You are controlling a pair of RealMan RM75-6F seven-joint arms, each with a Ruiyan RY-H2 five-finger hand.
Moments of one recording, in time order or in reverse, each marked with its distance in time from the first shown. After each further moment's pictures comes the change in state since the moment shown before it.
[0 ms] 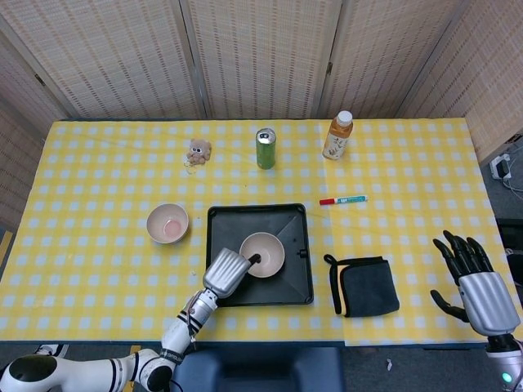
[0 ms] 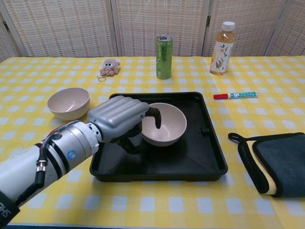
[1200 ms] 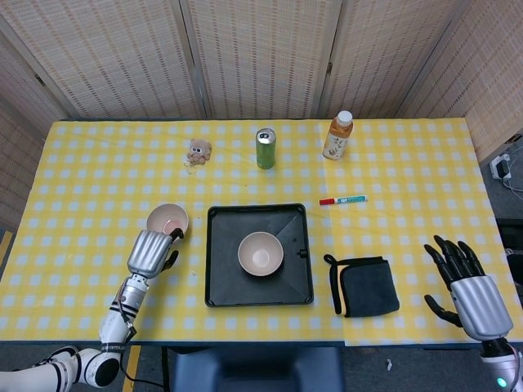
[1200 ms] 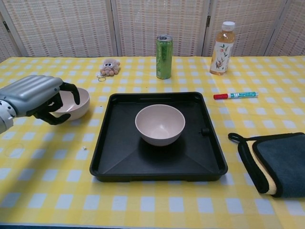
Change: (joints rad) left arm 0.136 0.265 0.036 0.010 -0.063 0.144 -0.140; right arm -0.004 -0.003 -0.017 -0.016 -0.036 0.000 -0.038
